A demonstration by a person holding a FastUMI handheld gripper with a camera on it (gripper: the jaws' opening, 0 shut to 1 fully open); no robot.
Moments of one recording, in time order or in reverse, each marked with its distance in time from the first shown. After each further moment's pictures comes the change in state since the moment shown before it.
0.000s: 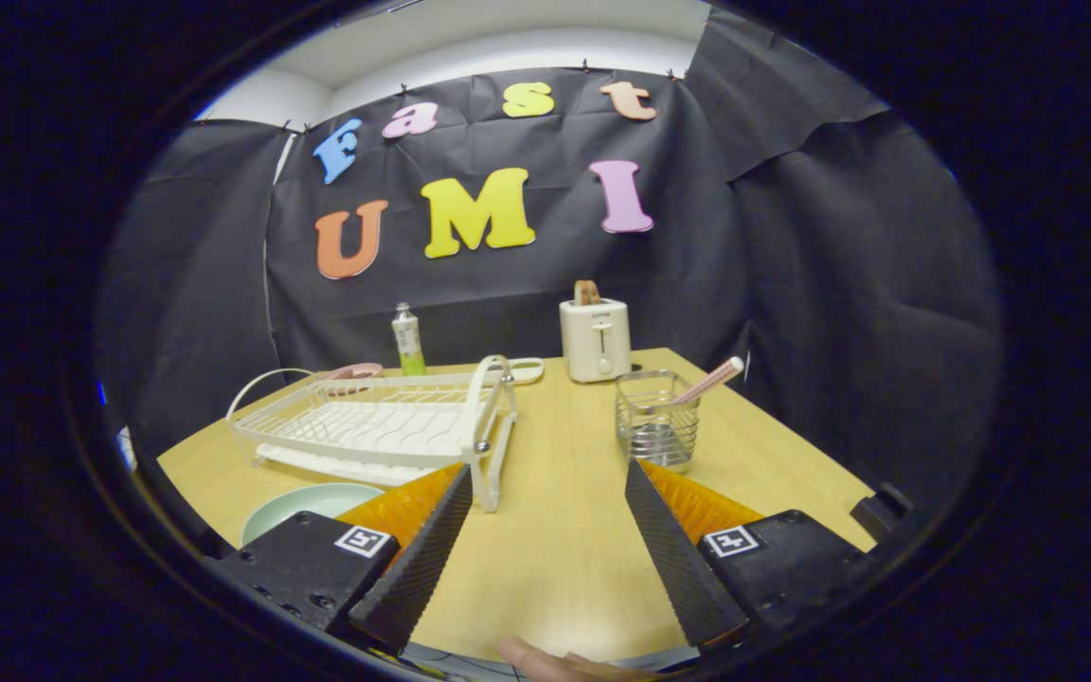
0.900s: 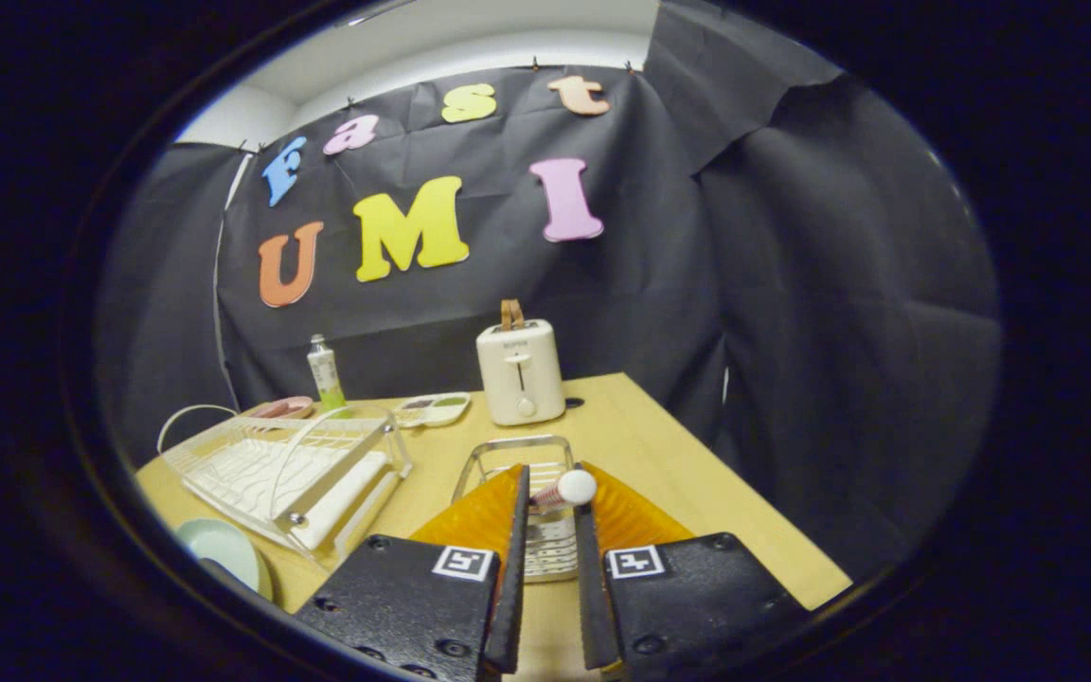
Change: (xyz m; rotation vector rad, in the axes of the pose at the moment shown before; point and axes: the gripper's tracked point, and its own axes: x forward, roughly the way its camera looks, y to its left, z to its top) arm 0.116 -0.087 0.049 0.099 -0.024 0.029
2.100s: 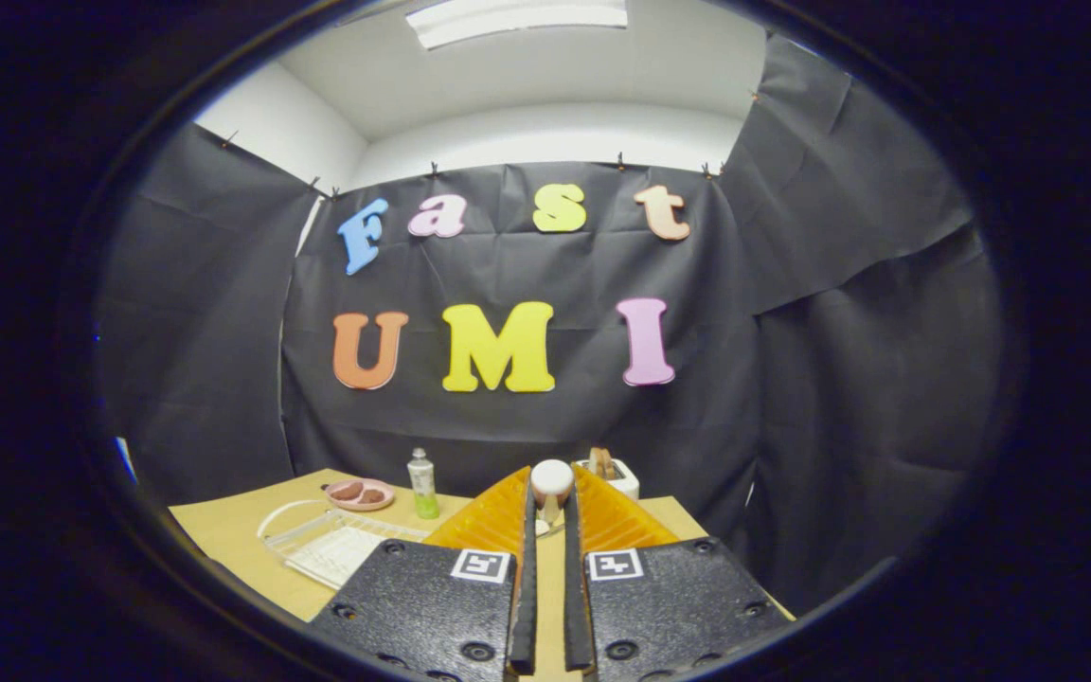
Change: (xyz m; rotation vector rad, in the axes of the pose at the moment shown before) arm -0.168 0.187 0.166 -0.168 -0.274 0.077
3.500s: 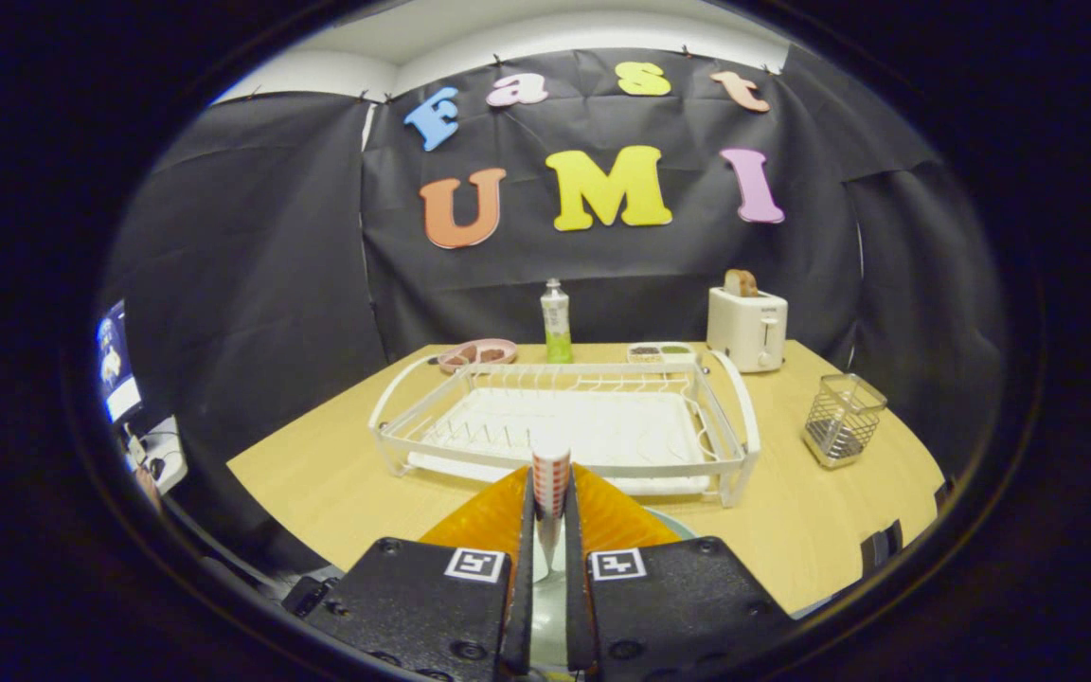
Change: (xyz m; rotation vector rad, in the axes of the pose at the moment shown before) arm -0.027 0.173 -0.220 0.009 0.443 0.160
